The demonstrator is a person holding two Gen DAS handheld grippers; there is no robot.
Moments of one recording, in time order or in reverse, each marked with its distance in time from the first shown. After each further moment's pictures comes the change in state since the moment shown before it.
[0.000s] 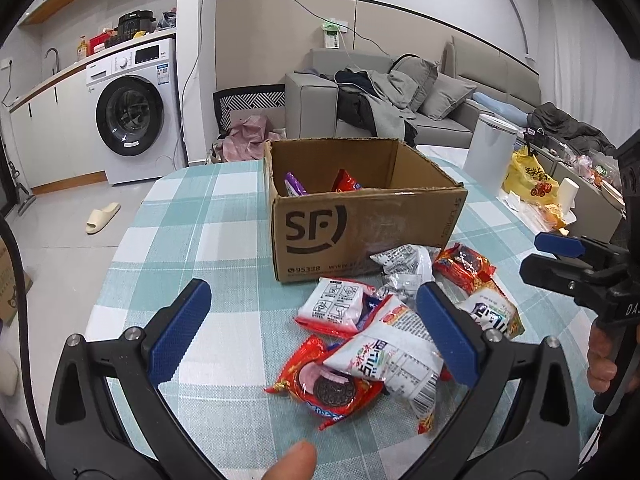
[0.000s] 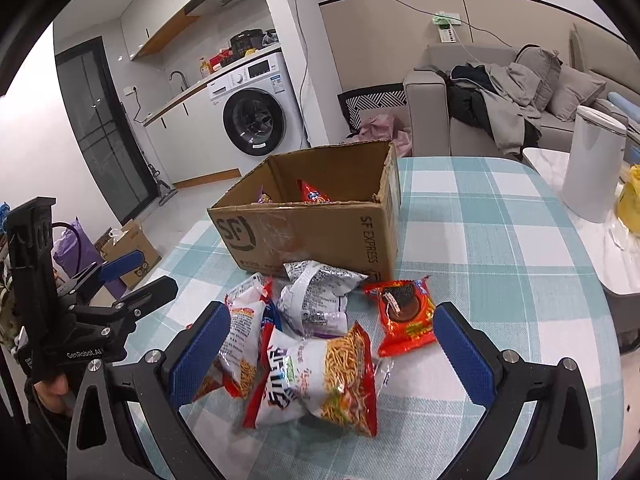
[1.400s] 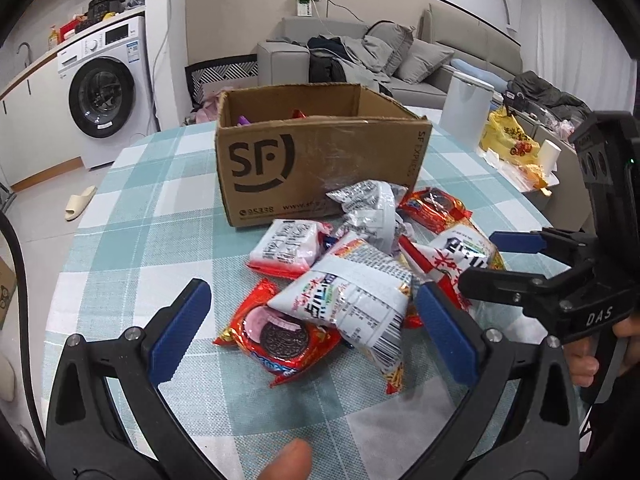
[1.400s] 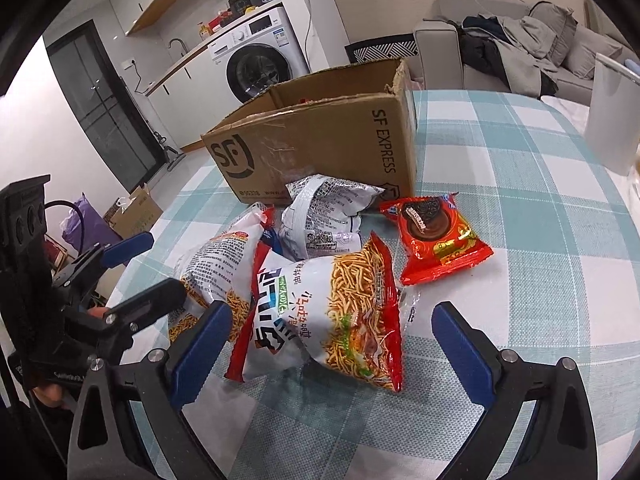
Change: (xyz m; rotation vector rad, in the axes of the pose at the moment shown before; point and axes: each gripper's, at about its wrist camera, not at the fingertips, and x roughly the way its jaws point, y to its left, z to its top) left arm 0.024 -0.028 -0.035 0.052 0.131 -0.085; right arm 0.040 -0.004 -0.037 0.035 0.182 0.058
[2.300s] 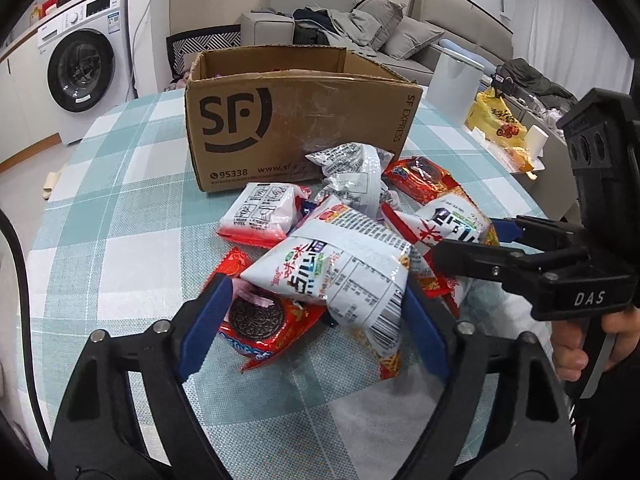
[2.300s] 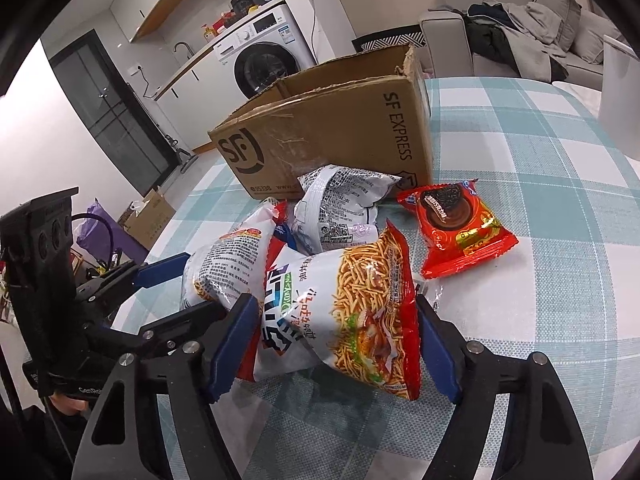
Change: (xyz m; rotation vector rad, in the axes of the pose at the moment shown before) left arm 0.027 0.003 -0.013 -0.025 0.102 -0.092; right arm 0.011 0.000 -0.003 0.026 0.012 0.064
